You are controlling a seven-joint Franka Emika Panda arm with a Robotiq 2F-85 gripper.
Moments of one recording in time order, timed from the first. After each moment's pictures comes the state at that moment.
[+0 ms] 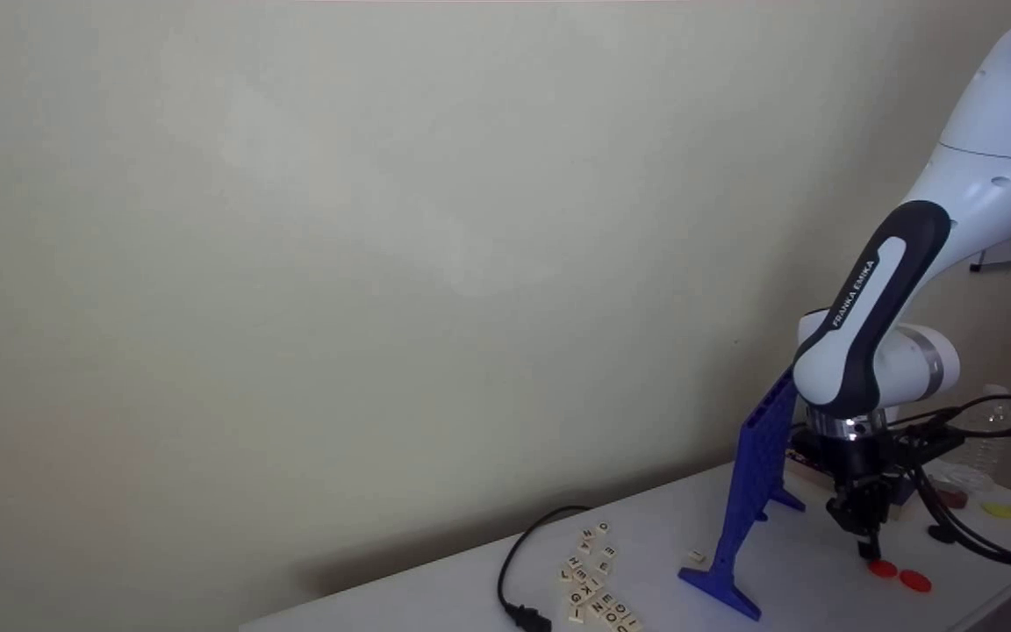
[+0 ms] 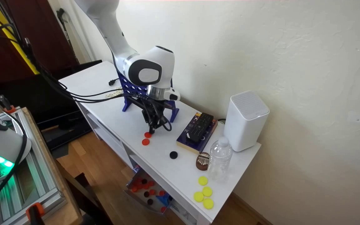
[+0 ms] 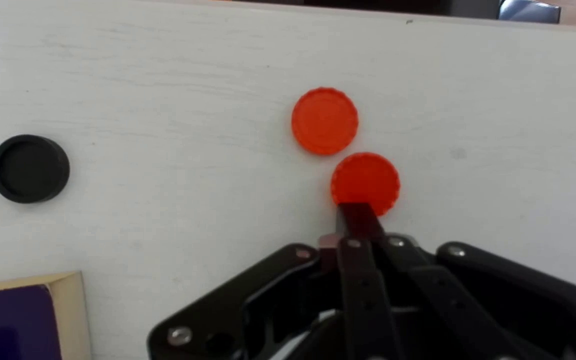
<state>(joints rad) -0.18 0.76 -0.11 -2.11 -0.10 2.54 -0.29</state>
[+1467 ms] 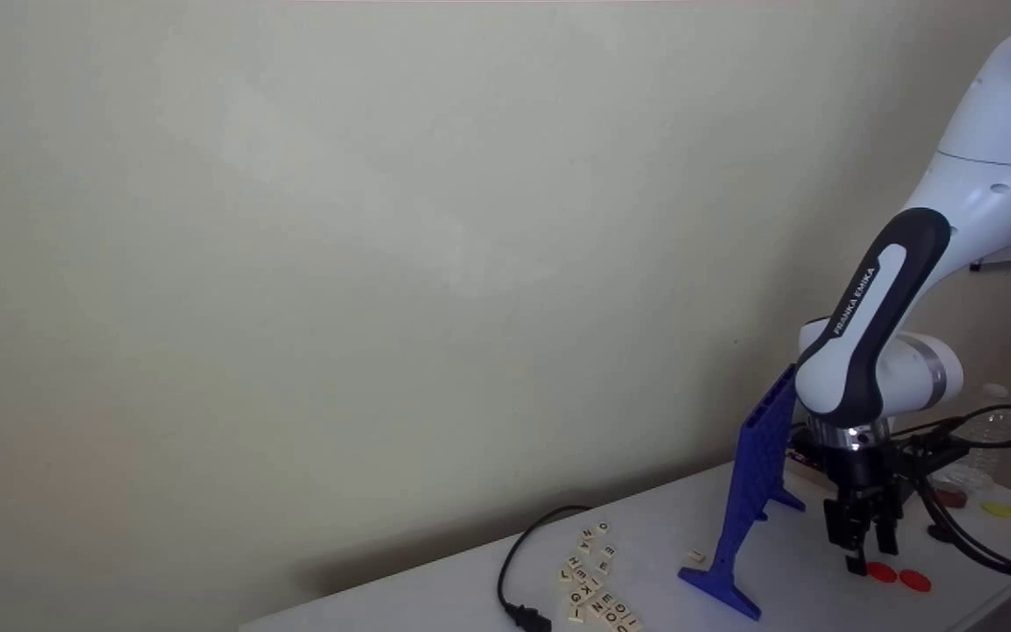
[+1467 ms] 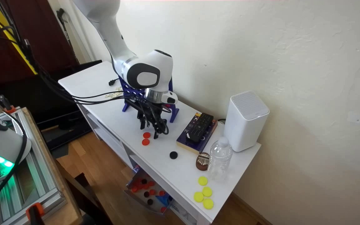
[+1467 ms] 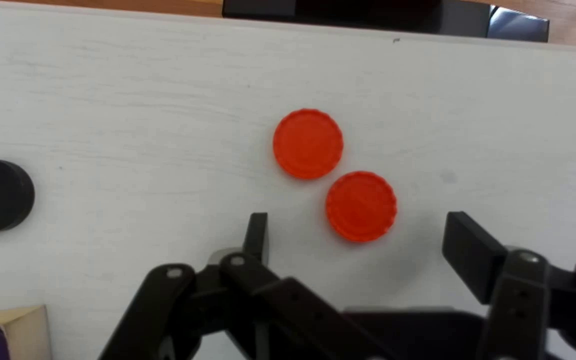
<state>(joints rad) -0.19 0.78 -0.09 -2.12 -0.10 2.54 -0.29</state>
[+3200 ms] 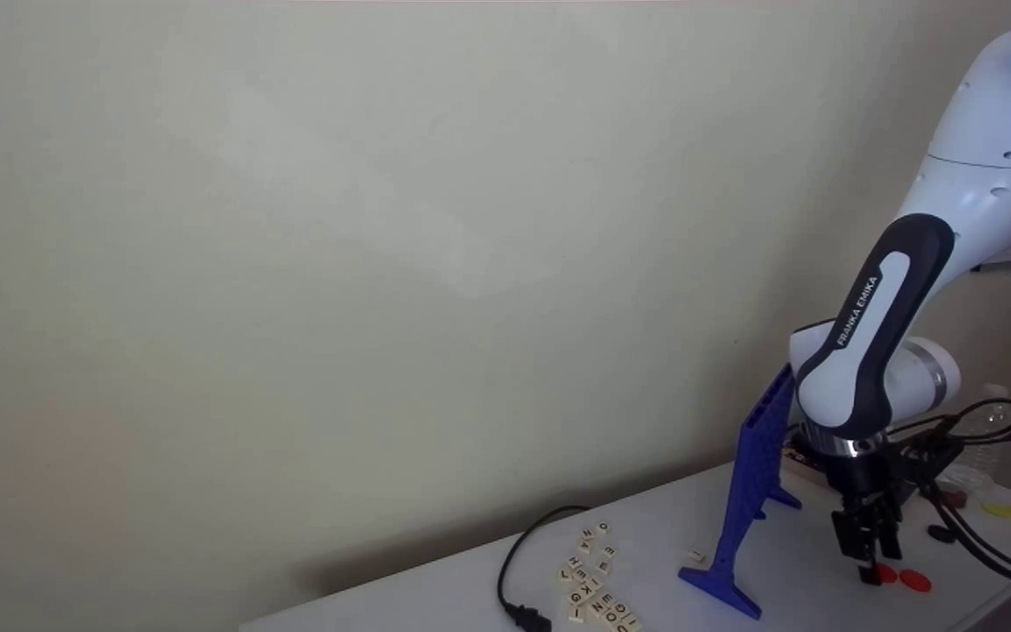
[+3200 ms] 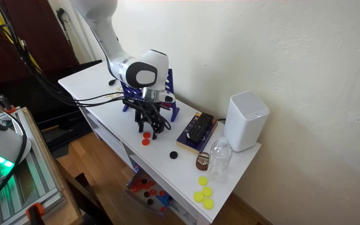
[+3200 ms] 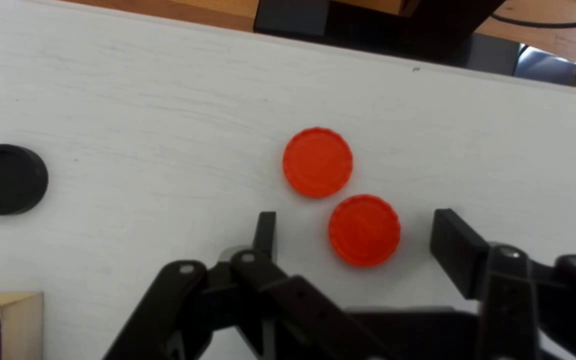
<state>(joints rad) -0.13 0.78 -0.13 -2.13 -0.19 2.54 -0.28</state>
